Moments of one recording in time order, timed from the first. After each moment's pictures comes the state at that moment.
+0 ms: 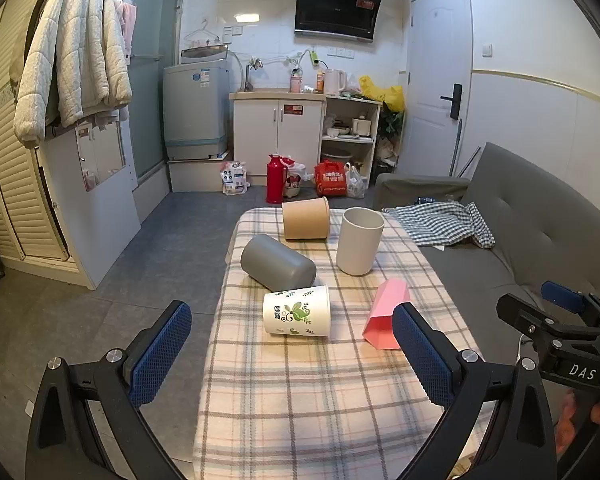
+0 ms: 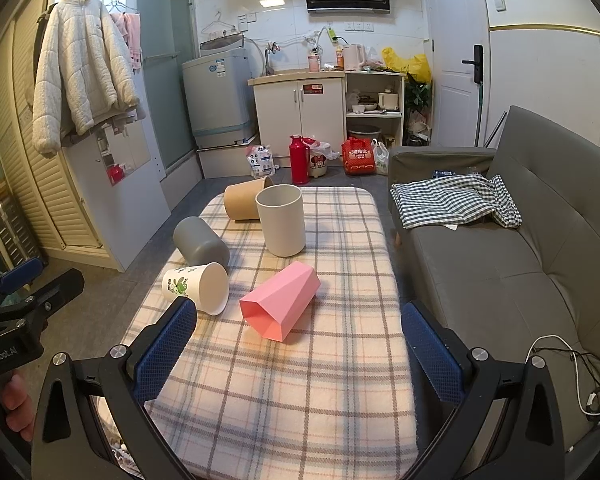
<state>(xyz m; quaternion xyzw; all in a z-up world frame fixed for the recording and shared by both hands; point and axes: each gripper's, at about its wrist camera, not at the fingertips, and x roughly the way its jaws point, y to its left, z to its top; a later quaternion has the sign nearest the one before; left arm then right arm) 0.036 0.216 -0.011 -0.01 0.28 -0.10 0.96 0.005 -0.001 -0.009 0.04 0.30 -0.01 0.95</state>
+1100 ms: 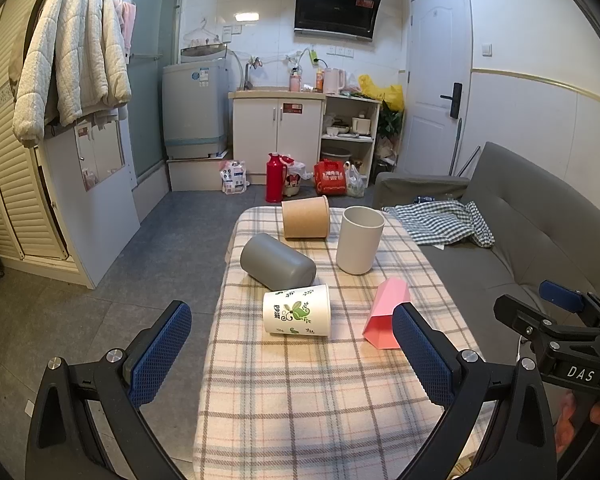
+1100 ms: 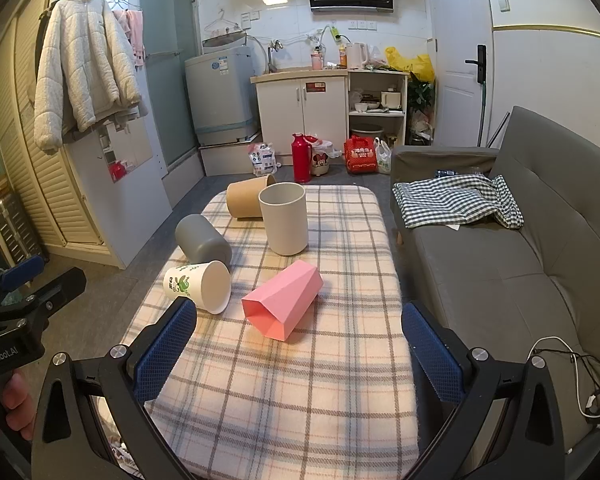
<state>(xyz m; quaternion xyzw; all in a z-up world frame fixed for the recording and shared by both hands) 0.037 0.216 -0.010 -0.01 0.28 -0.10 0.96 0.002 0.006 -0.012 0.04 0.31 -0.01 0.95</state>
